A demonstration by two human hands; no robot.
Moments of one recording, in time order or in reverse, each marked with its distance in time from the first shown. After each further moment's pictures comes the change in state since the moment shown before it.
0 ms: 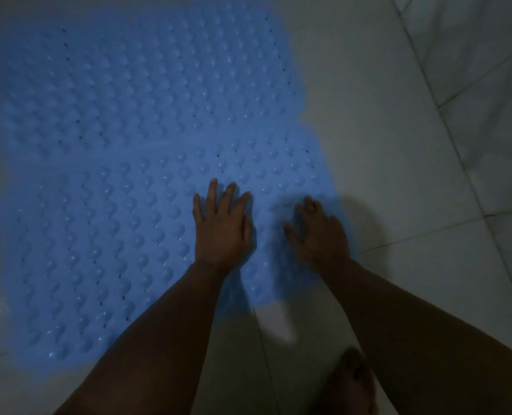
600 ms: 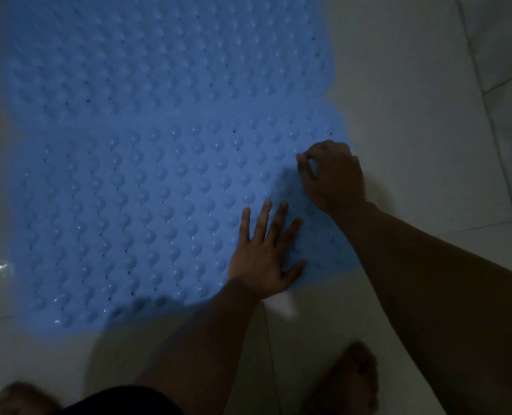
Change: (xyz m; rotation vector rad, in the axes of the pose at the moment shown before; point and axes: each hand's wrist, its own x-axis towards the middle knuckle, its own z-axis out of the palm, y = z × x) left_hand -0.052 0.043 0.043 0.072 -0.196 0.229; right_hand 0.084 -0.015 -0.037 0.033 0.353 -0.229
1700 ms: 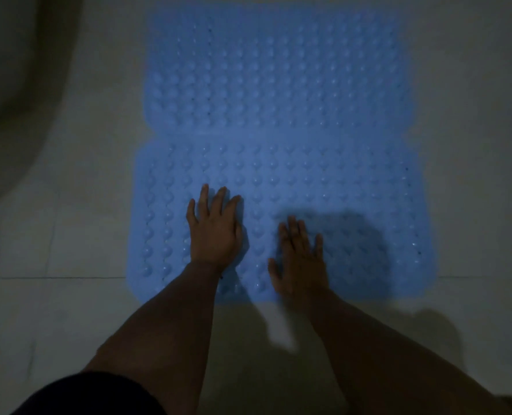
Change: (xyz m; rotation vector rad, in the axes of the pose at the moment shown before) left_hand -0.107 -0.191 -0.067 -0.017 0.237 -0.542; right_hand -0.137 -0.198 0.052 -0.047 -0.472 -0.088
